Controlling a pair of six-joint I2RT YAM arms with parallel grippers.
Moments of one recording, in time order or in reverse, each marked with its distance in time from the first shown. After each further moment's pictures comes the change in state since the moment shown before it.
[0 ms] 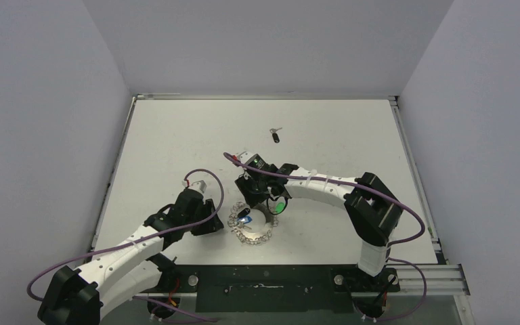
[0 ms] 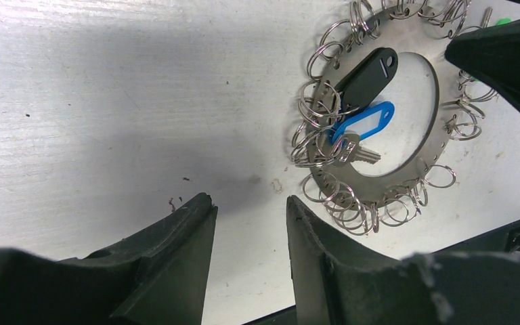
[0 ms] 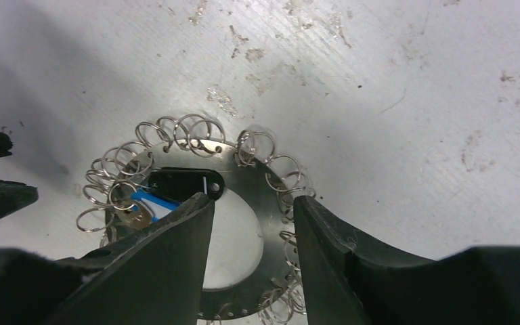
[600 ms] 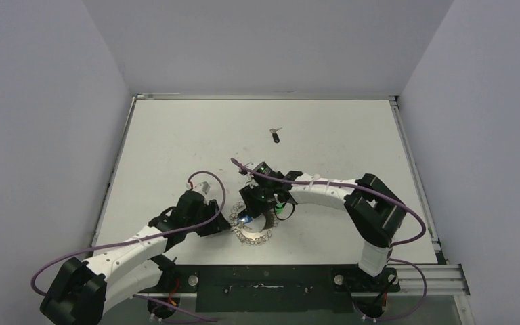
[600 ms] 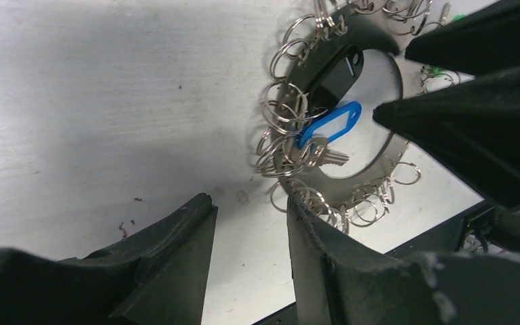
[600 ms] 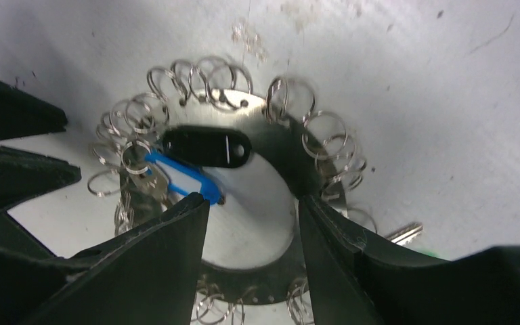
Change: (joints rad) left arm 0.000 0.040 -0.072 0.172 0.090 -0.068; right arm -0.014 -0.002 -0.101 0.087 -0.159 0.073
